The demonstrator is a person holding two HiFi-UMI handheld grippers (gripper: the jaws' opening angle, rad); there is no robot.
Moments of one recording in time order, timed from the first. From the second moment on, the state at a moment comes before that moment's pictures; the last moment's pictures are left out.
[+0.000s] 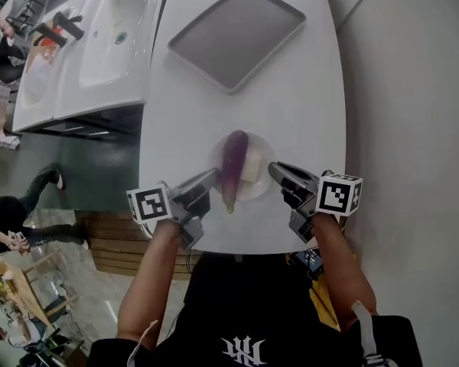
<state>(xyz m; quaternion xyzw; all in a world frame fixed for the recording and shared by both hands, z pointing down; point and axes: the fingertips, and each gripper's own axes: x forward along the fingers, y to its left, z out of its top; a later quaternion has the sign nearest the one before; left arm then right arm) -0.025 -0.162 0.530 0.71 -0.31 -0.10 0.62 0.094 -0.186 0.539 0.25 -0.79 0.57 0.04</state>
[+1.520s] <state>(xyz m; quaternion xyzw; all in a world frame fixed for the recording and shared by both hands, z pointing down) -0.023 -0.167 0.616 0.76 -0.37 0.37 0.39 0.104 -0.175 0.621 0.32 -0.77 0.49 0.27</state>
